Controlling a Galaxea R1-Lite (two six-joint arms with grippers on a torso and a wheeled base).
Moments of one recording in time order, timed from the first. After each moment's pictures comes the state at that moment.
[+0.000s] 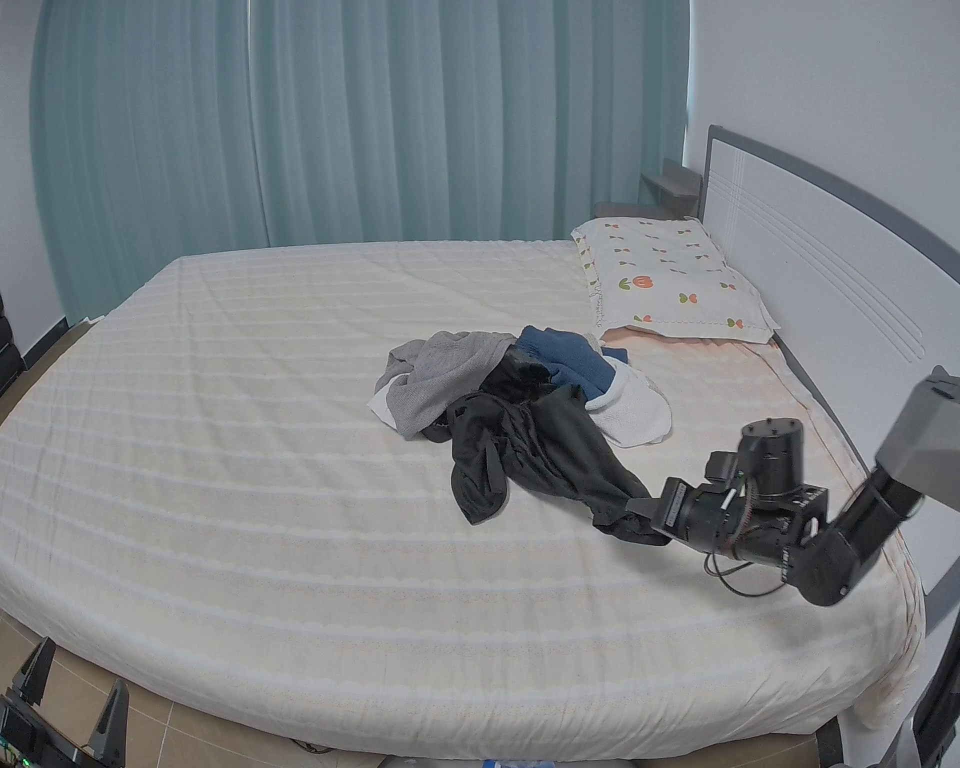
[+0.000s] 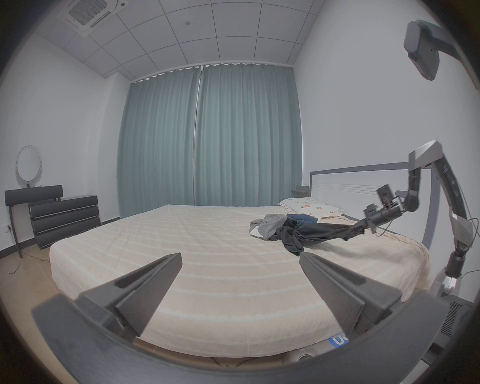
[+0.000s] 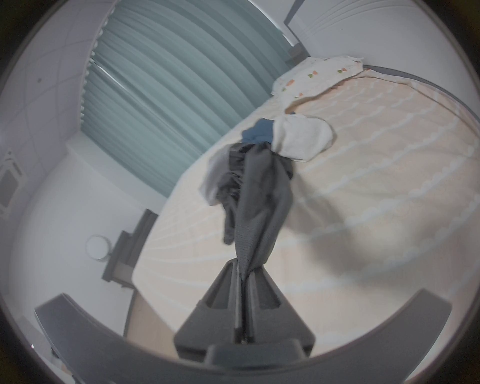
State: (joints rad) left arm 0.00 0.02 -0.02 0.00 -0.05 0.00; right arm 0.38 2.06 -0.66 -0.96 0.19 0.69
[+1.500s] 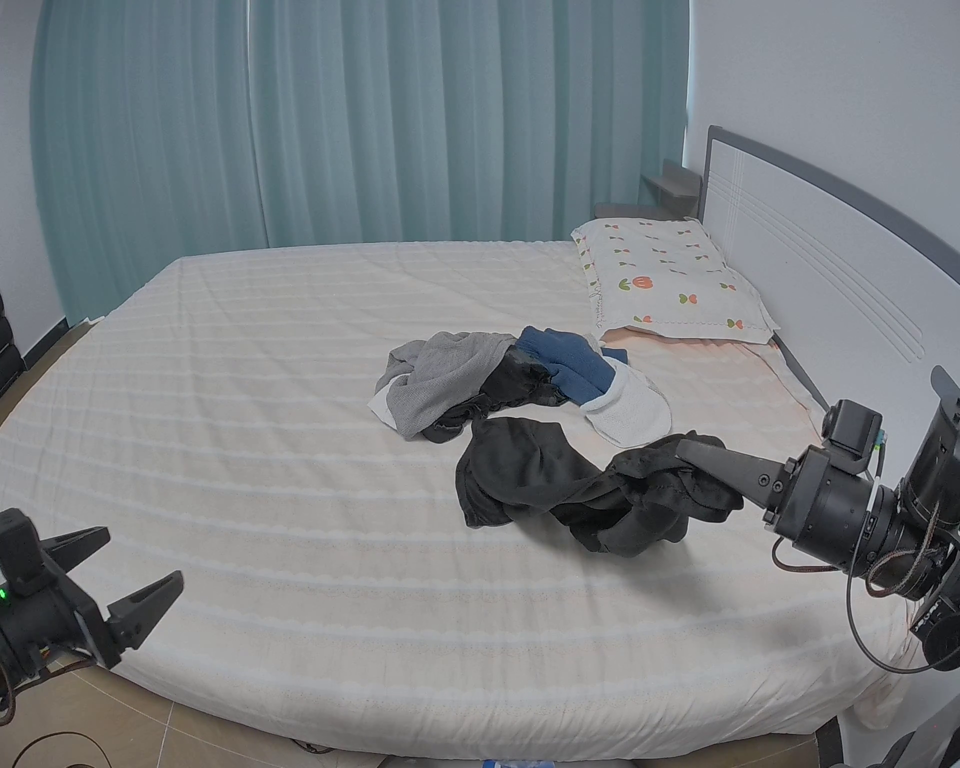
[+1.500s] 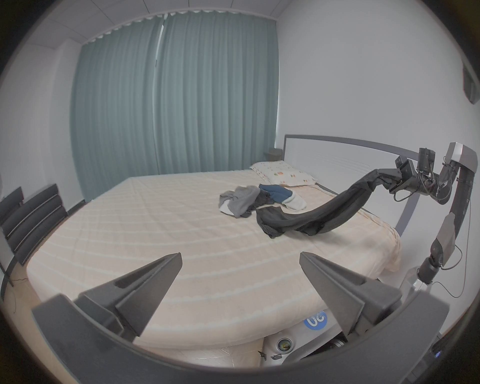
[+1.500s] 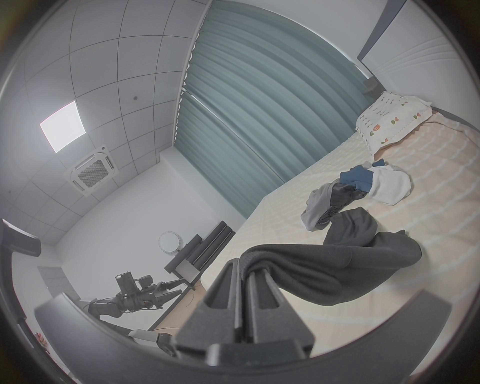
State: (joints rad) left arm -0.16 0.83 -0.34 -0.16 -0.10 0.03; right arm 0.55 1.50 -0.35 -1.21 0.30 0.72
